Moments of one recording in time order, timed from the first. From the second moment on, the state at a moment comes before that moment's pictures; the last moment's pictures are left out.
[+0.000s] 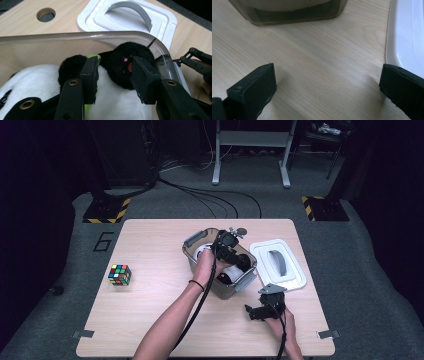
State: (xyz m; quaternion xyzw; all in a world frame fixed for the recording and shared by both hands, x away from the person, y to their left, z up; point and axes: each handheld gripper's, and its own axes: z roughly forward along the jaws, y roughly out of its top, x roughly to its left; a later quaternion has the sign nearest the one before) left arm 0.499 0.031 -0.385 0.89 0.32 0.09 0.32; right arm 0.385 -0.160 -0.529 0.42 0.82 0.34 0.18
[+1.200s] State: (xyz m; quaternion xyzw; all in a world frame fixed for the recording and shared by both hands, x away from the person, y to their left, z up) left arm 0.476 0.089 -0.357 0.85 0.35 0.14 0.37; right arm 0.385 -0.158 -0.529 0.43 0.81 0.34 0.18
